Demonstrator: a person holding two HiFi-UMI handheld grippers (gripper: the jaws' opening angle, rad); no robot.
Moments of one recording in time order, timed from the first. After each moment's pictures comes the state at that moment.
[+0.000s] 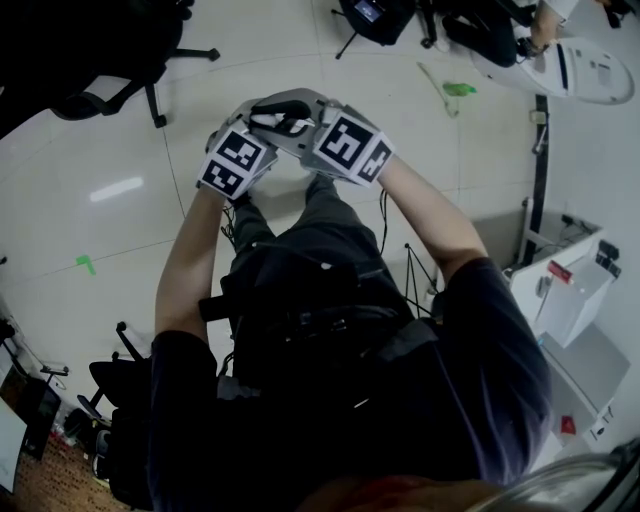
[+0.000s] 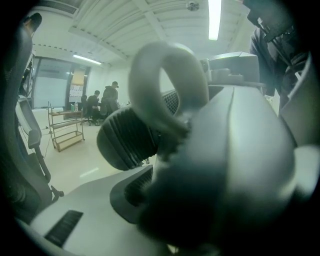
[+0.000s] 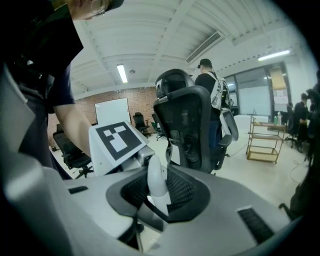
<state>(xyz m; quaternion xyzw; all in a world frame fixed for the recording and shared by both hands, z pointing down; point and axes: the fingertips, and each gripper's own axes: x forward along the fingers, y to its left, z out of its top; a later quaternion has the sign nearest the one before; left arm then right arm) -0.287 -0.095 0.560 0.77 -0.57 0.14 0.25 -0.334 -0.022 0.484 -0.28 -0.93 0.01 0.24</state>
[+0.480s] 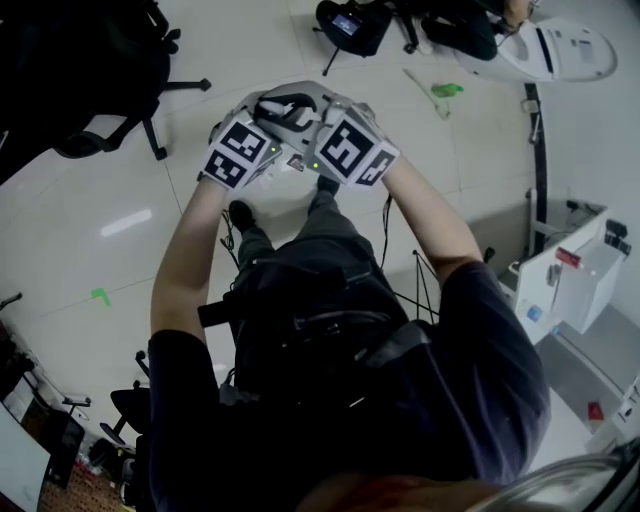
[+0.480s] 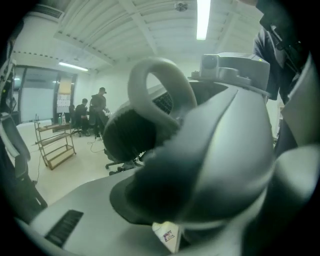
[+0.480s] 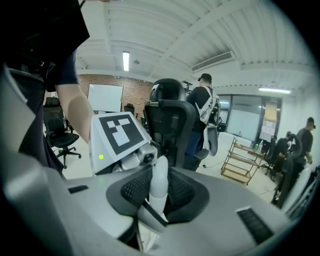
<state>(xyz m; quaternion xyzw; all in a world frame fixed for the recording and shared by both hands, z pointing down) -0.286 -0.155 0.517 0.80 -0.54 0.16 0.19 -0.337 -0.084 0.443 -0.20 -0.95 -0.11 0.23</state>
